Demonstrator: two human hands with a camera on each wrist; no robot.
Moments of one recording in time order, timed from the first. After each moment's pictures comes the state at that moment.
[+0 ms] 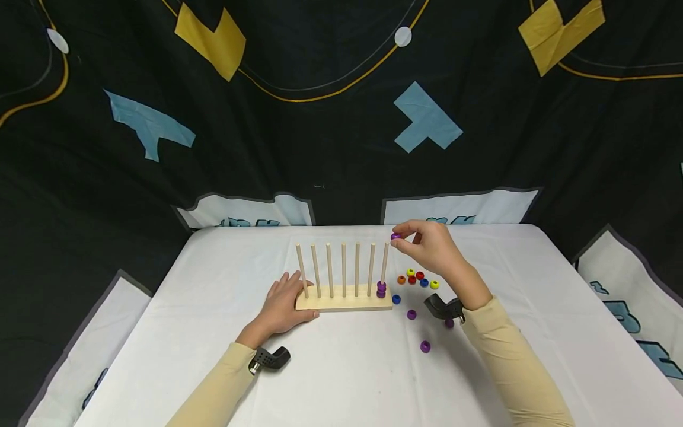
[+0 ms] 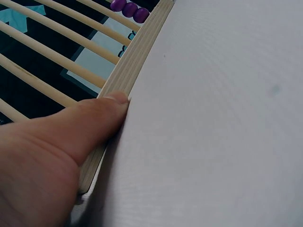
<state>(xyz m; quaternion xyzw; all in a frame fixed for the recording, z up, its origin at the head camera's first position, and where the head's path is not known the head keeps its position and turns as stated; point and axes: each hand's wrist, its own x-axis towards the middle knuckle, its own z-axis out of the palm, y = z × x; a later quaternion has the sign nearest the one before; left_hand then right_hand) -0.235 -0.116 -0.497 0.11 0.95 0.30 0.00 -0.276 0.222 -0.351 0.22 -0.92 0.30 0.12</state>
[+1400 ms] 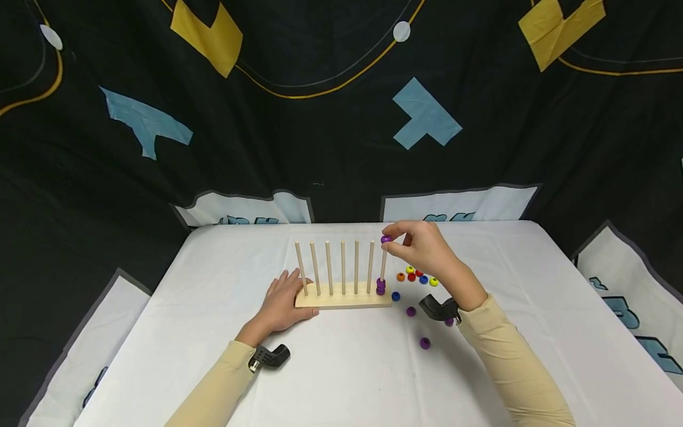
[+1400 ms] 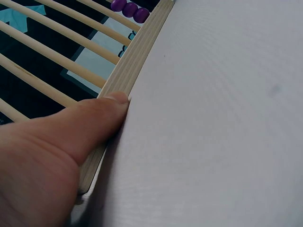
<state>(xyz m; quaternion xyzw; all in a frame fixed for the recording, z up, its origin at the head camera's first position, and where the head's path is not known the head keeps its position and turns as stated) -0.234 -0.116 -0.497 0.12 0.95 0.30 0.00 -0.266 0.209 -0.347 0.25 -0.91 0.31 0.11</state>
